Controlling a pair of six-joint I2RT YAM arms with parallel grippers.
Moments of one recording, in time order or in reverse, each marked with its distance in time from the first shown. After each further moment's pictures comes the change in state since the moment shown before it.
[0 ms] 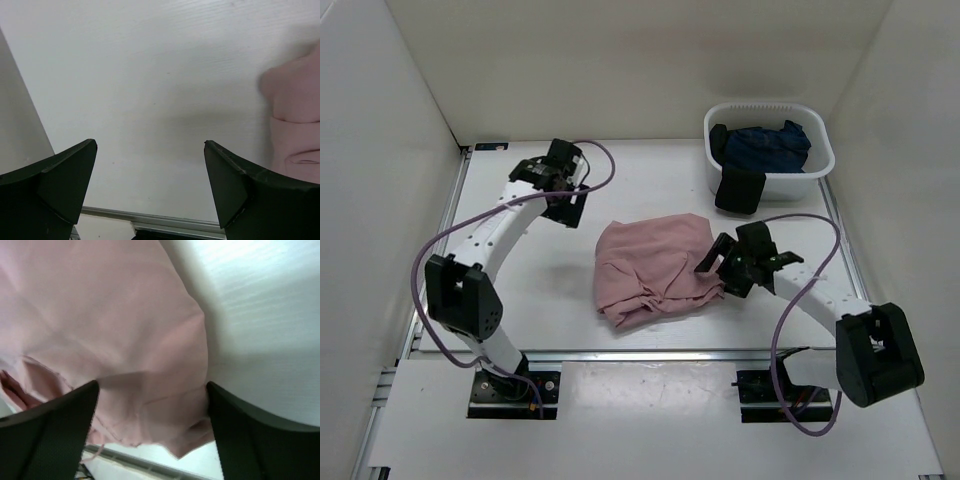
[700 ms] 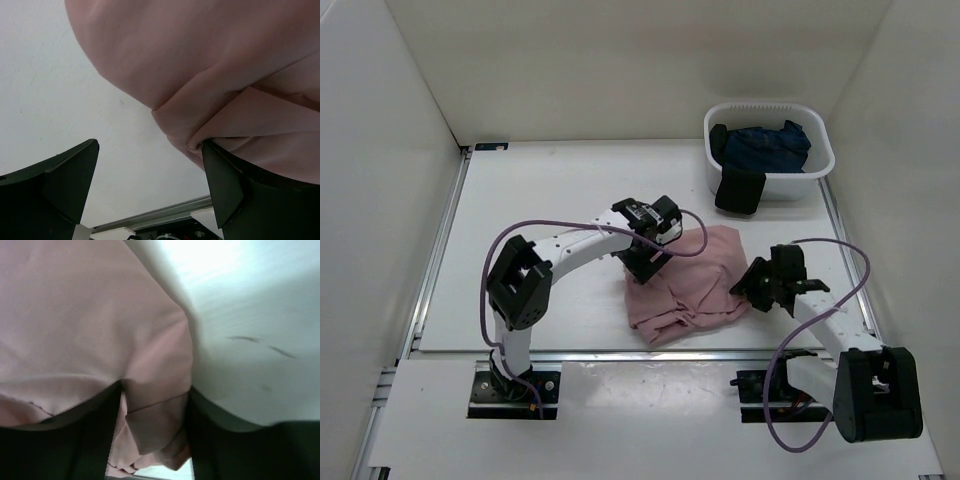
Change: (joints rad) left arm -0.487 0.243 0.060 -0.035 0.129 0.000; right arm -0.260 -0.192 -0.164 -0.110 0.012 -0.241
